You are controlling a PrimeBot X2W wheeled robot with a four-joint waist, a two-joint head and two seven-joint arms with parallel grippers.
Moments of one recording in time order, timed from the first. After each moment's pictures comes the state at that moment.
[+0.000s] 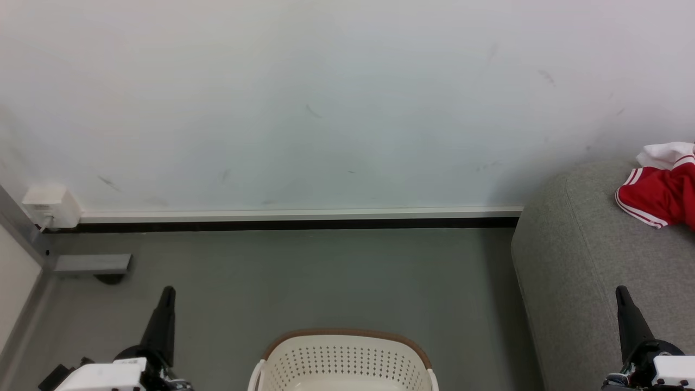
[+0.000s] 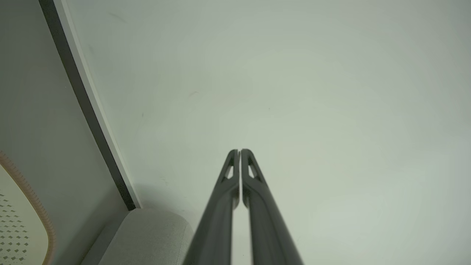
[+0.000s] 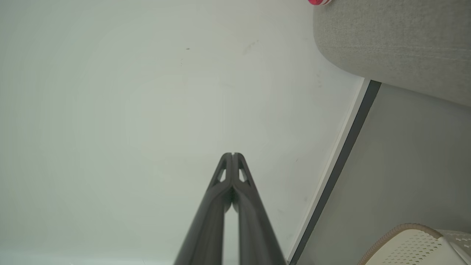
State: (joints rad) left arm -0.11 0.05 0.12 0.25 -1.60 -0.13 0.11; right arm -0.11 -0.05 -0.11 0.25 1.61 0.13 0.11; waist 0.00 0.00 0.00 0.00
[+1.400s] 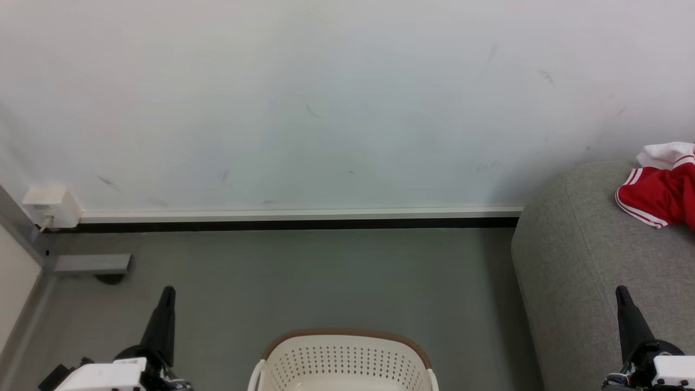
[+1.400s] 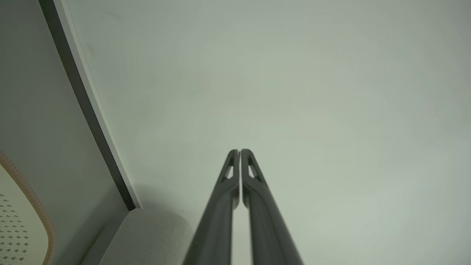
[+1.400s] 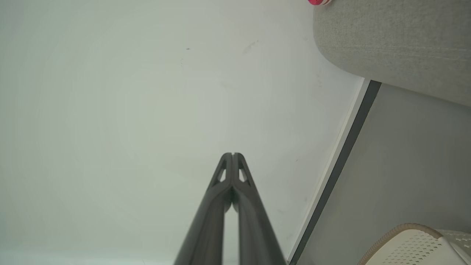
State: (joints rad) left arm -0.11 0.05 0.12 0.25 -1.60 -0.13 0.11; right arm -0.11 -0.05 -0.11 0.25 1.61 0.13 0.11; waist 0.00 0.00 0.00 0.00
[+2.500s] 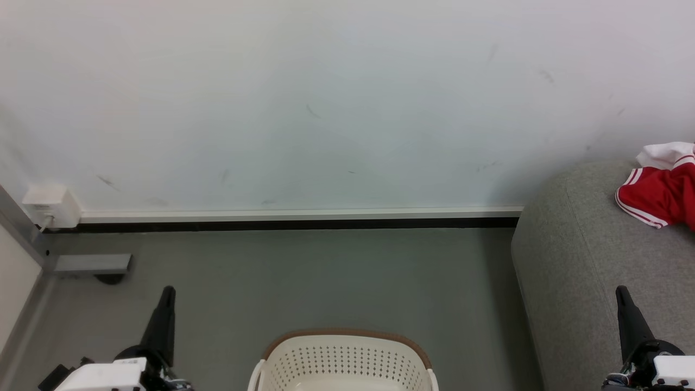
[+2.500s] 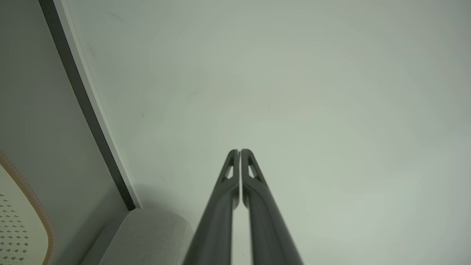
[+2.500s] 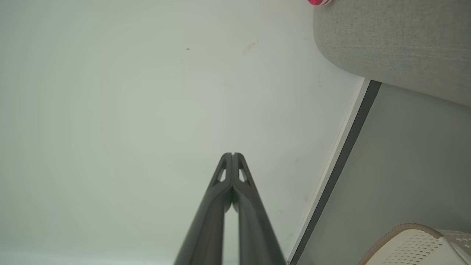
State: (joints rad) left arm -0.11 0.05 0.12 0.25 -1.60 -0.13 0.11; right arm -0.11 -0.05 -0.11 0.25 1.61 0.13 0.11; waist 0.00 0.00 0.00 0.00
